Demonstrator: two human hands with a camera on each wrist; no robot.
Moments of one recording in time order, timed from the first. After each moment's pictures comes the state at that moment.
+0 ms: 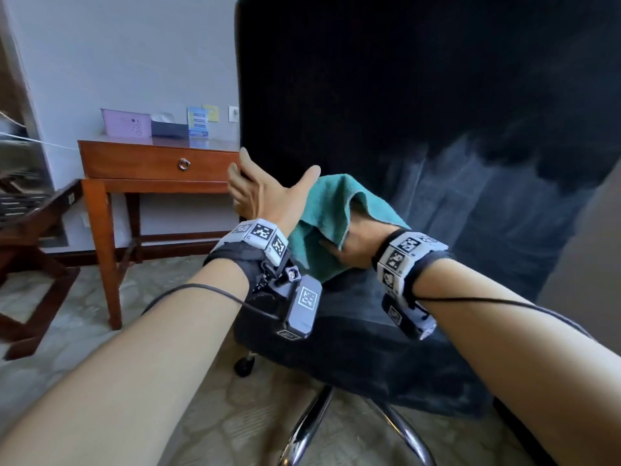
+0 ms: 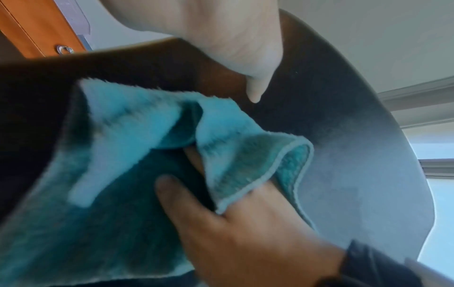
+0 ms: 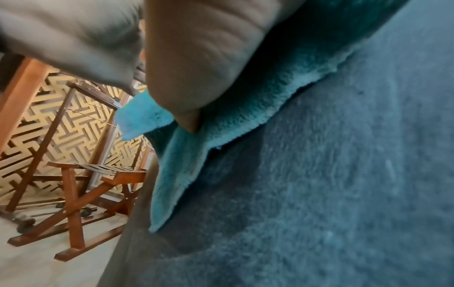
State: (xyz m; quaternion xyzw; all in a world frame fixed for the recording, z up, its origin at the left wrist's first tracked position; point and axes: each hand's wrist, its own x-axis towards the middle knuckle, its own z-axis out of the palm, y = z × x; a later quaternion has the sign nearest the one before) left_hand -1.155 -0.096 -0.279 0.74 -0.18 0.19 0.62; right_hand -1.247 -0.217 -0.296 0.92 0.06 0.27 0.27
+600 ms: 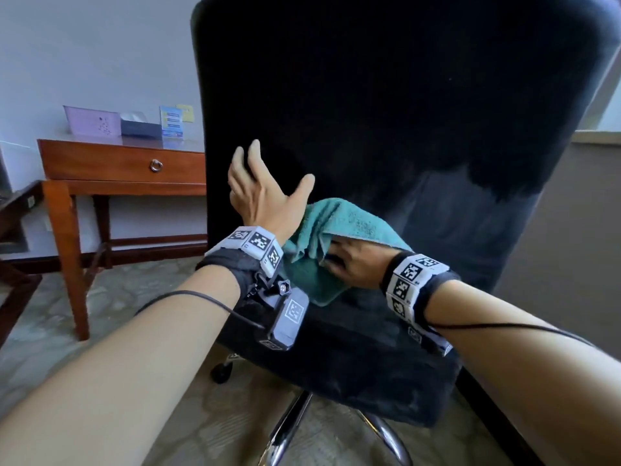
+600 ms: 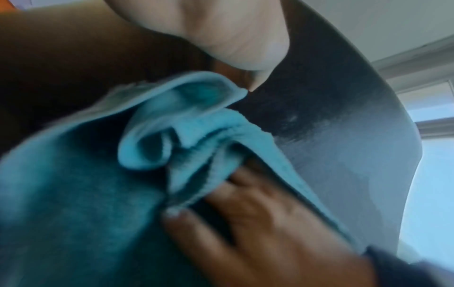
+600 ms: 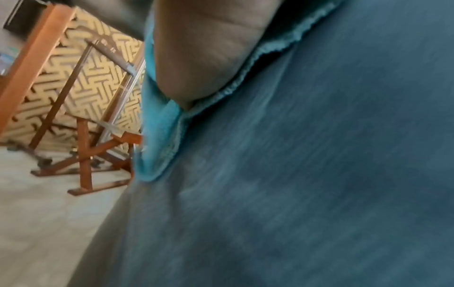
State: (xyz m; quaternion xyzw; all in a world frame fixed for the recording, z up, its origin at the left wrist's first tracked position) left_hand -1.170 -0.124 -0.283 0.71 -0.27 0.28 0.58; right_hand -1.284 -0.260 -0.321 0.88 0.12 0.31 0.35
